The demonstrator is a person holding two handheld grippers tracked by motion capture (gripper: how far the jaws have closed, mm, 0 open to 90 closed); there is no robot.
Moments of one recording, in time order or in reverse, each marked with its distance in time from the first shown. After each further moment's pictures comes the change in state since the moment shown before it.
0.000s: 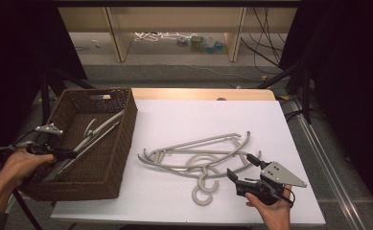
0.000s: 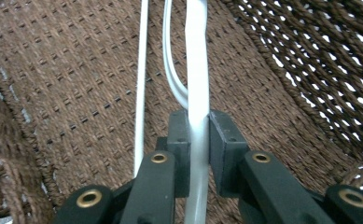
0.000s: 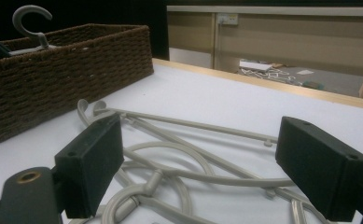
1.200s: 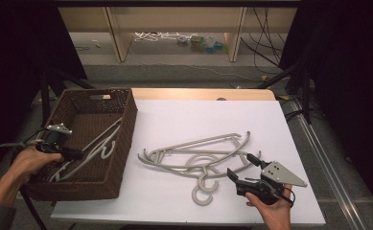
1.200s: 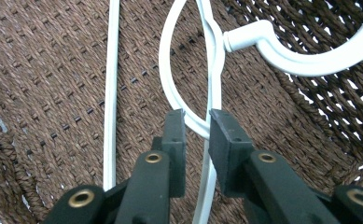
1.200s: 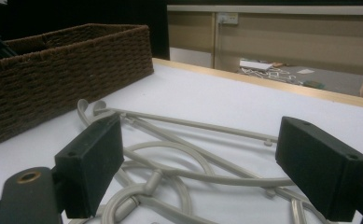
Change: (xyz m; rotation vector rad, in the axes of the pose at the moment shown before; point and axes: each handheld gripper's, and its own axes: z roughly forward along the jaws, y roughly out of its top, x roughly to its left) left arm -0.007 0.011 0.013 0.055 -0.025 0.028; right arm -0.001 0.001 0.000 -0.006 -0.012 0.001
